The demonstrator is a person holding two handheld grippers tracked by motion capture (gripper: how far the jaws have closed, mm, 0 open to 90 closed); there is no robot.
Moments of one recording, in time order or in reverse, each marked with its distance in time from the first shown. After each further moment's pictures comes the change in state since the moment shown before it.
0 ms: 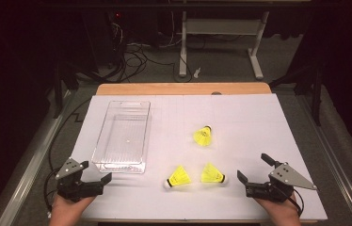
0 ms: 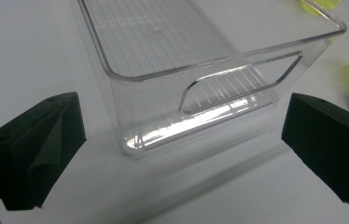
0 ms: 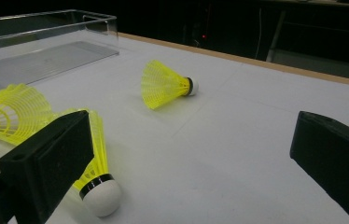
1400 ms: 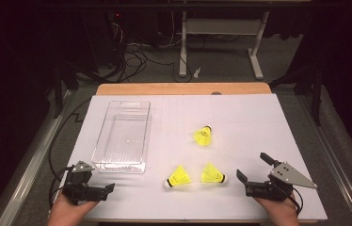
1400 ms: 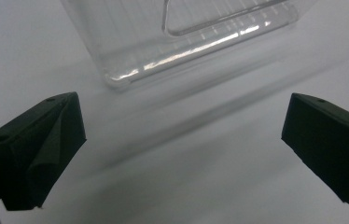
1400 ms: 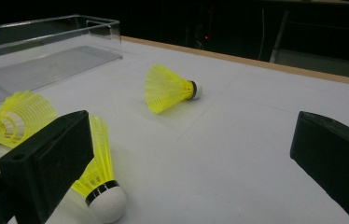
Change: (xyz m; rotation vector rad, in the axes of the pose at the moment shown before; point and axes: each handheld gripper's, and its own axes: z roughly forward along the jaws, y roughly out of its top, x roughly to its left) left arm -0.011 0.007 0.006 0.335 0.035 0.013; right arm 0.001 0.003 0.001 -0.006 0.014 0.020
